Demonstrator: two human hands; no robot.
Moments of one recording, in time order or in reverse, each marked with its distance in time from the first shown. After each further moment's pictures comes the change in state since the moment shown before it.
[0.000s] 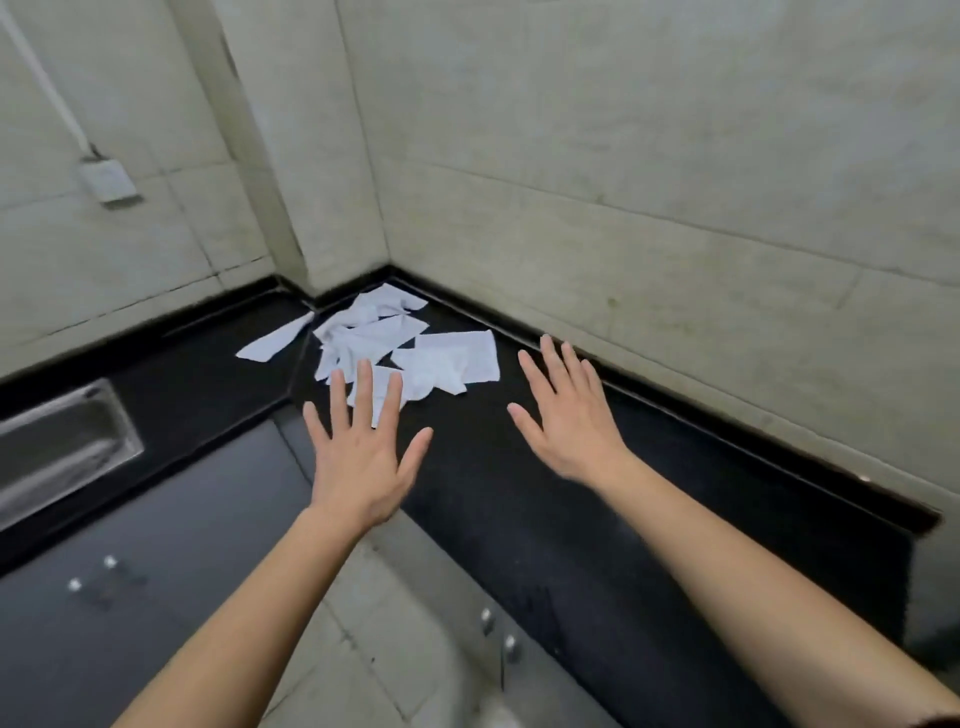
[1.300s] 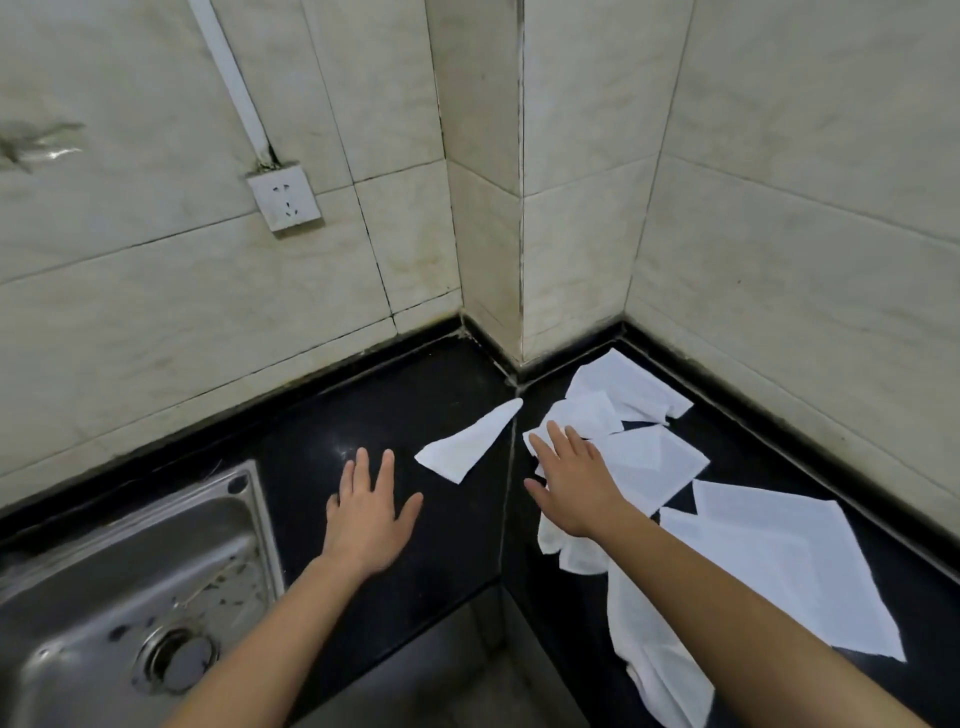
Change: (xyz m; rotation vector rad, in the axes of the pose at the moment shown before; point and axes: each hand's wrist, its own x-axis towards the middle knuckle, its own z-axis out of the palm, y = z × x) left_hand 0.360 -0.523 0.153 -0.140 -0.365 -0.469; right_hand 0.542 -0.331 0.323 0.040 -0.435 -0.222
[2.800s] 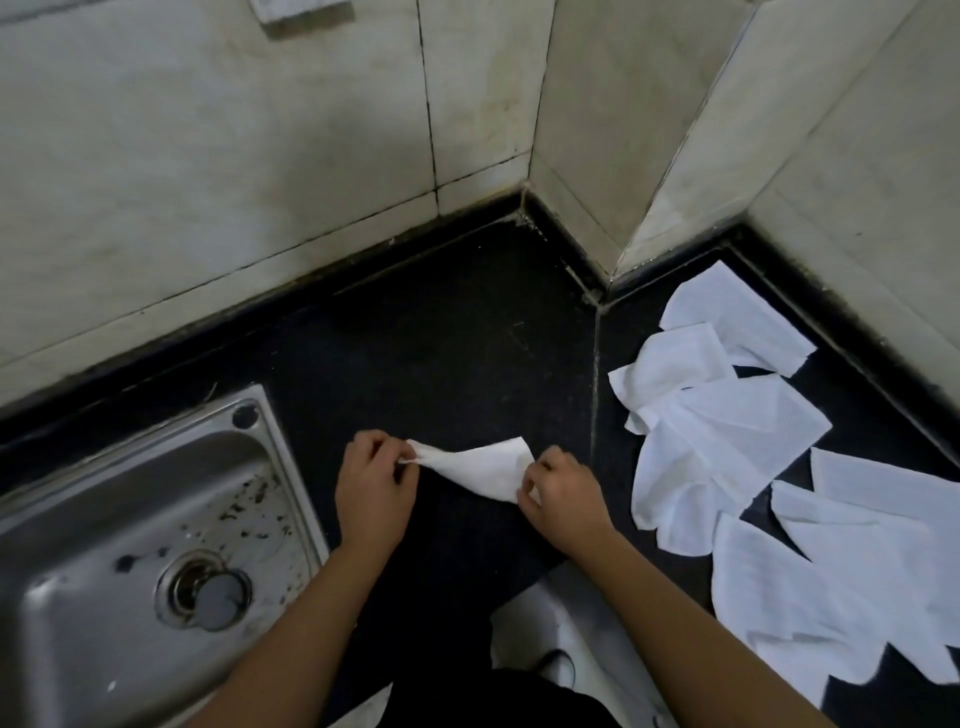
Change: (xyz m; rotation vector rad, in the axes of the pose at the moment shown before) left_hand 0.110 -0.130 0.080 -0.395 0.323 0.092; right_hand 0.089 -0.109 0.141 0.101 -0.112 -0.009
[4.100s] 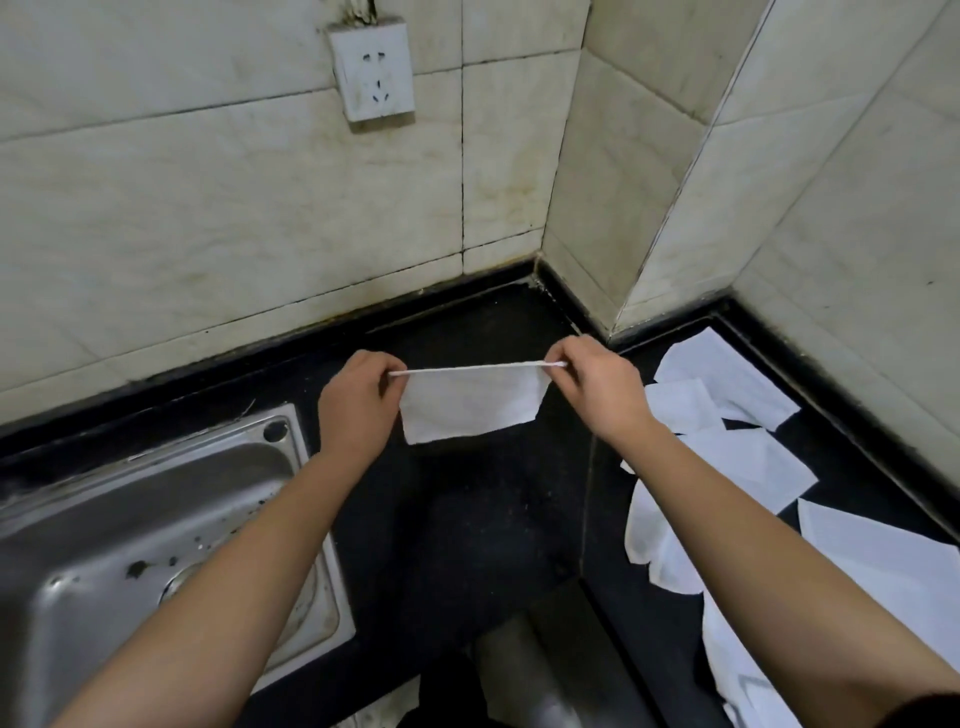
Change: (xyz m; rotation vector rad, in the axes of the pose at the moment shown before) left_hand 0.076 0.043 -0.087 -0.025 0.188 0.073; right_hand 0.056 -0.001 -0.166 0.136 0.460 -0.184
